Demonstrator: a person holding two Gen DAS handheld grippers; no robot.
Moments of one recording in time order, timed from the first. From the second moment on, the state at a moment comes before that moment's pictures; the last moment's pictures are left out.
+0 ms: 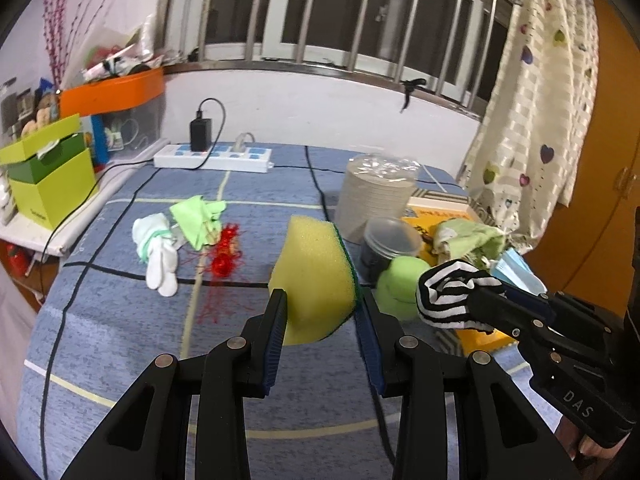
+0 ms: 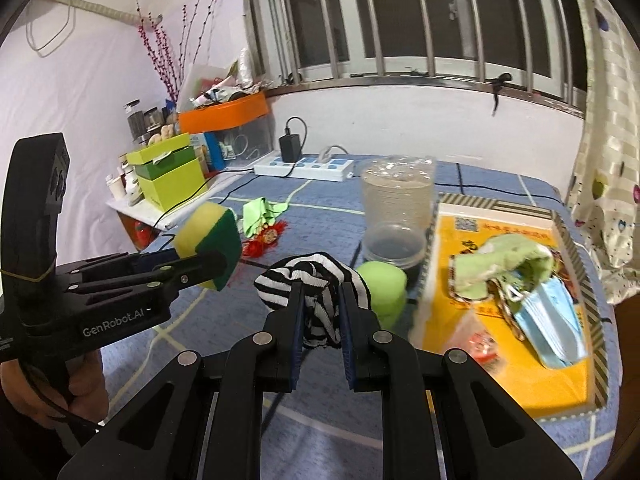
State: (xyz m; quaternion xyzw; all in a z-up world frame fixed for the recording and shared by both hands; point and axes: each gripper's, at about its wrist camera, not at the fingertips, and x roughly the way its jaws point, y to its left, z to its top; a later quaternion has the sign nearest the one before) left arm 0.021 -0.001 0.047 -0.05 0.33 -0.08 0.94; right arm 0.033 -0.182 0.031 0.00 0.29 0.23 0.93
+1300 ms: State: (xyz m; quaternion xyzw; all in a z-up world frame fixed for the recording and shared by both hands) left arm 0.025 -0.100 0.049 0.00 0.34 -0.19 0.92; right arm 0.025 -0.270 0.029 0.04 0.29 0.13 0.95
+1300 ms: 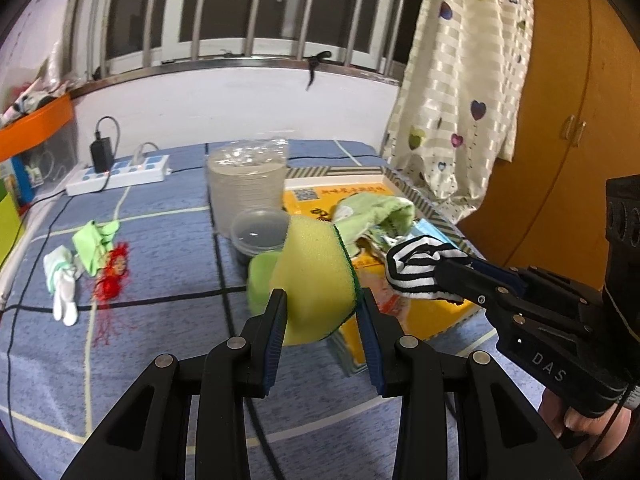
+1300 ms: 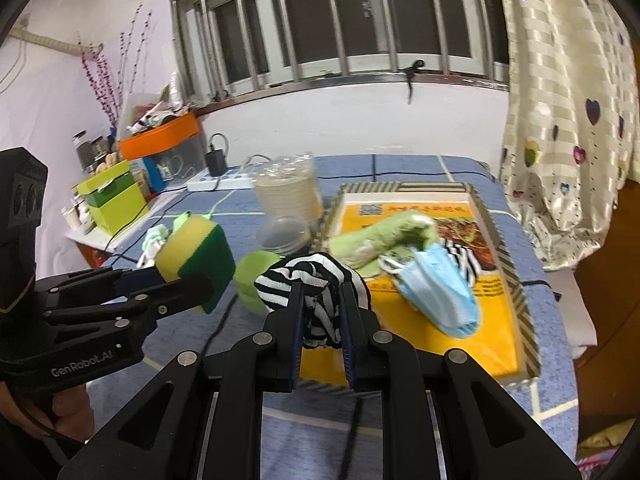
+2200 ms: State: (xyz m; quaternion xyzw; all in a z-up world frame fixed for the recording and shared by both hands) left arm 0.048 -0.161 0.022 0.02 0.39 -0.26 0.88; right arm 0.044 -0.315 0.001 0.06 0.34 0.08 0.94
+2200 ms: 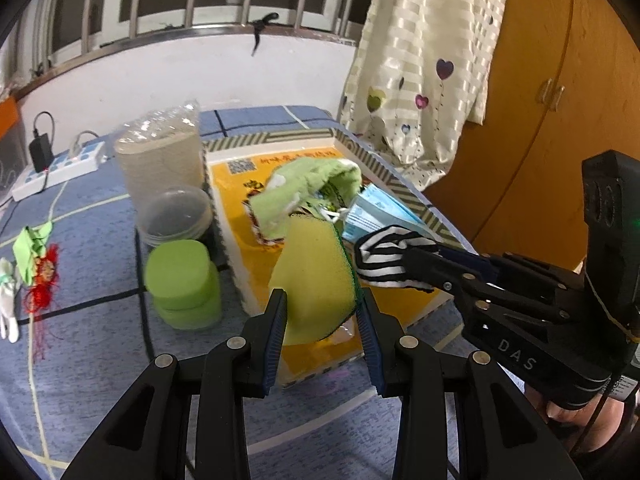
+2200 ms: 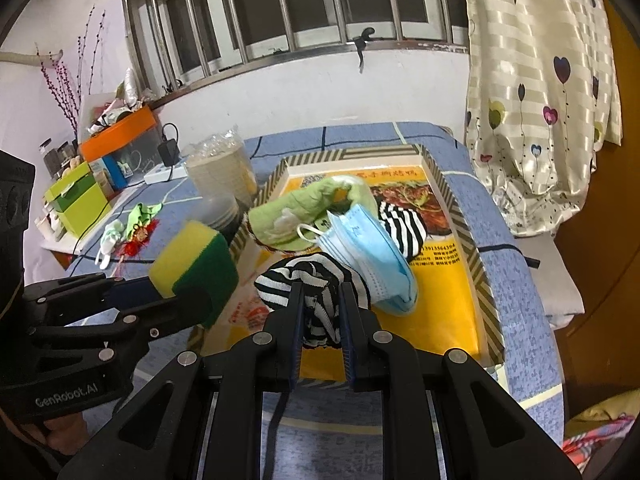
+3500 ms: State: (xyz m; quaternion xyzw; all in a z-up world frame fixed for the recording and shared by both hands) left arm 0.110 -0.205 -0.001 0.04 0.40 -0.25 0.88; right arm 0.081 -0.345 -0.022 0.06 0.36 0.05 0.93
